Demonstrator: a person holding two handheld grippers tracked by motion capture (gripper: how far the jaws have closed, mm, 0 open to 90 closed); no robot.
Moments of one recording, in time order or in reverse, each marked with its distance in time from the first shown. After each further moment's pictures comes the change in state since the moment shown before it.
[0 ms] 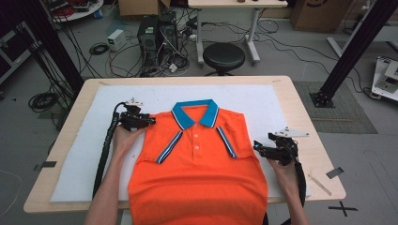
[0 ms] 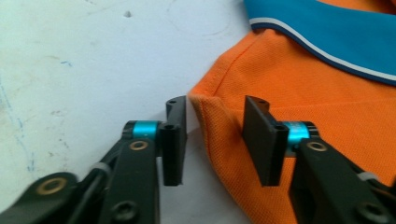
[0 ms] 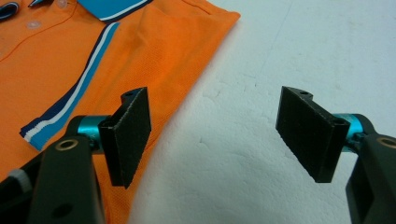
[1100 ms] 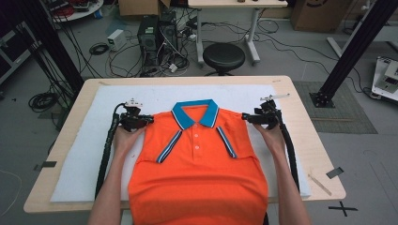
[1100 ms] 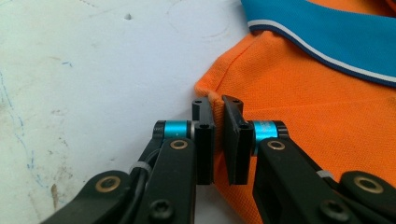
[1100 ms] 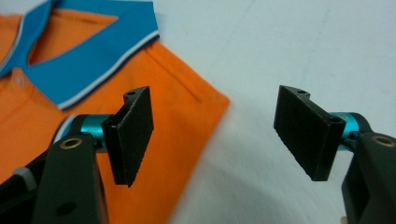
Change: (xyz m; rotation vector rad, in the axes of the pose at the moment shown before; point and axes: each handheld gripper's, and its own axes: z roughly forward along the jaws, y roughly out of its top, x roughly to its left) left arm -0.002 -0.003 -0.001 -0.020 0.003 0.001; right arm -0.037 0.088 0.088 0.110 0.107 0.085
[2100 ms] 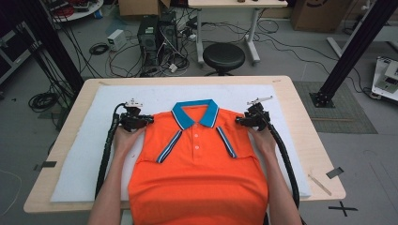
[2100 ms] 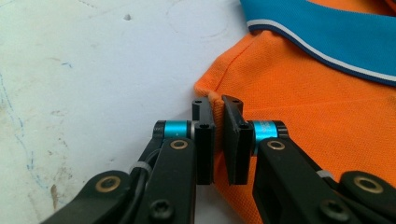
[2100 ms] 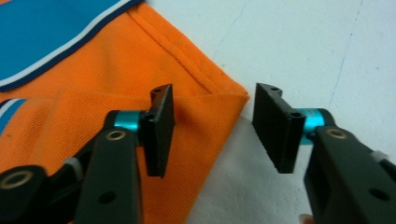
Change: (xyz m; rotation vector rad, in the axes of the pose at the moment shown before) left arm 0.000 0.000 0.000 0.002 -0.001 0.007; right arm 0.015 -0.006 0.036 0.083 -0.093 -0.106
